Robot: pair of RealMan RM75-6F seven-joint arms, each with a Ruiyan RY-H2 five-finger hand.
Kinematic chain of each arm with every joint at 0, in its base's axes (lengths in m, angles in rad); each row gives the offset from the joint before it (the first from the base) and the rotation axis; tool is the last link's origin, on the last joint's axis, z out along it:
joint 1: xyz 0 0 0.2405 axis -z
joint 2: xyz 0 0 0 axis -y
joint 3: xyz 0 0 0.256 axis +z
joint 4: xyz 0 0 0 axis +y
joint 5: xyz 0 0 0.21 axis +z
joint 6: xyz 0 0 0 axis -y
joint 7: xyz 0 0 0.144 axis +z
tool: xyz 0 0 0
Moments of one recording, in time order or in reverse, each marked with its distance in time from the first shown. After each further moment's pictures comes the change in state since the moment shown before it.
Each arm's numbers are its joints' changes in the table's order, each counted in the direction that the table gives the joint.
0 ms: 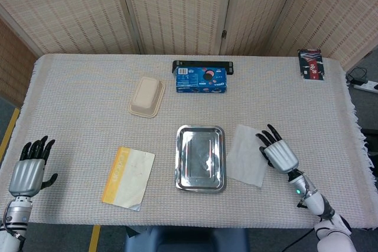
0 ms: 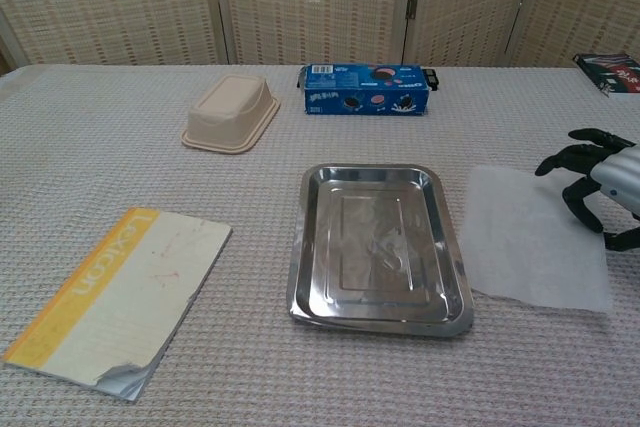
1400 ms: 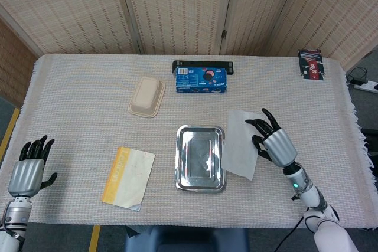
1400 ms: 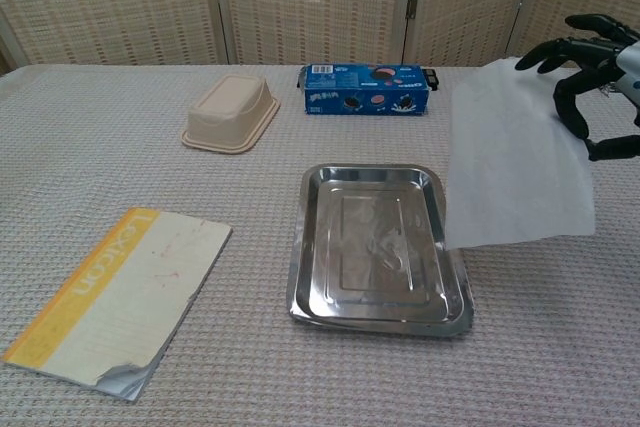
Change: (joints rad) left arm -0.003 -0.005 -0.003 -0.007 0.003 -0.005 -0.013; right arm -0.096 -0.006 0.099 -0.084 0.066 -0.301 0.206
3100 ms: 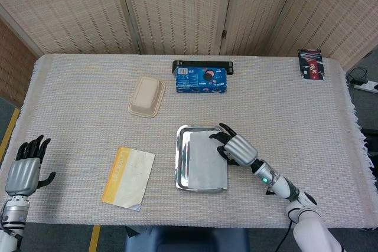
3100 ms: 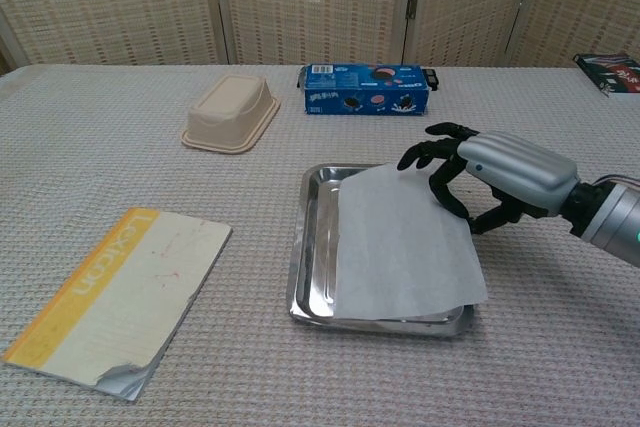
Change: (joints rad) left arm -0.001 -0.019 -0.013 -0.026 -0.030 0.017 -0.041; right arm -0.129 0.094 -0.133 0.041 -0.118 0.296 0.099
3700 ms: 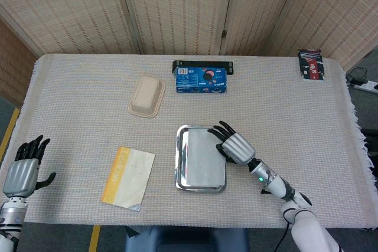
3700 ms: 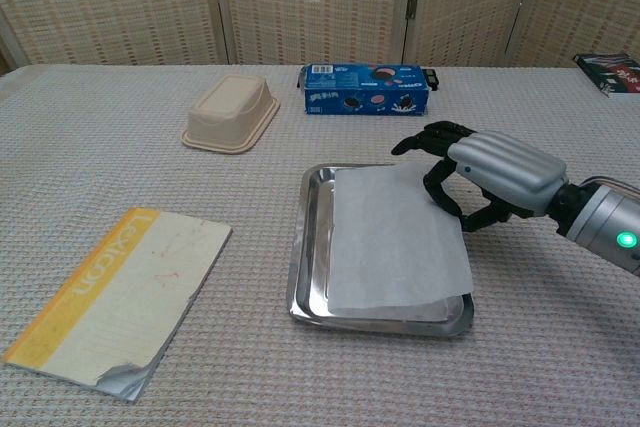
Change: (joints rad) left arm -0.008 -0.032 0.004 -0.031 0.020 -0.006 -0.056; right arm -0.013 0.013 0.024 -0.034 0.027 0.061 -0.124
